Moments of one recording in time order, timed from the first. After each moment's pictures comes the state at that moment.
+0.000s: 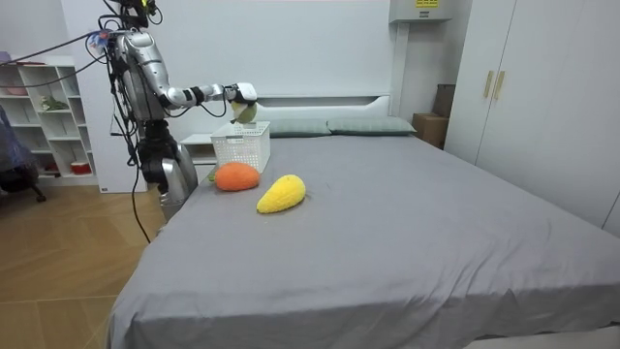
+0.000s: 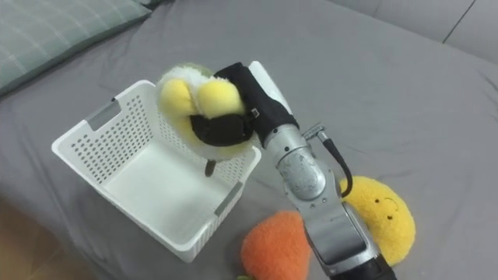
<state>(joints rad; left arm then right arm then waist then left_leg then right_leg) 0.14 0.20 0.16 0.96 0.10 0.13 0.21 -0.24 -0.25 0.37 -0.10 -0.19 0.22 0.08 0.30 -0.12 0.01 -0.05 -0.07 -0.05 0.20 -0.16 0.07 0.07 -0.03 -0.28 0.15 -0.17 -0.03</state>
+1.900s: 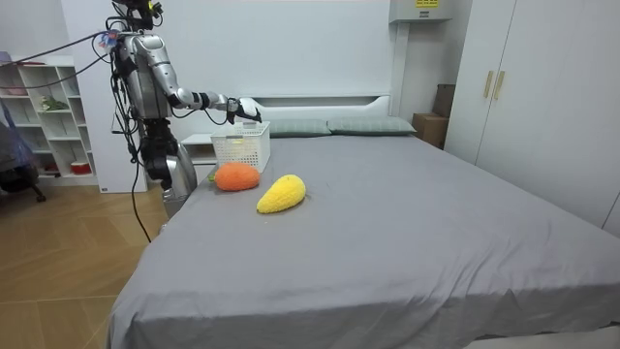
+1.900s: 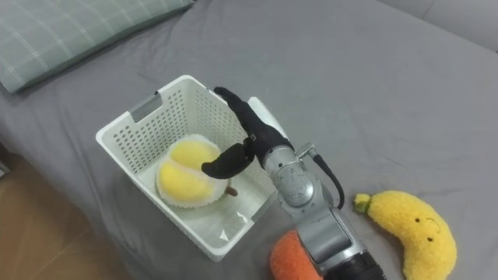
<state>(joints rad) 0.12 0.18 0.15 1.00 0.11 0.15 0.21 -0.26 -0.24 0.41 0.12 -0.20 0.22 0.07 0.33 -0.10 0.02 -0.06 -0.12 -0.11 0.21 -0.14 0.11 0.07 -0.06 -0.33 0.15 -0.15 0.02</state>
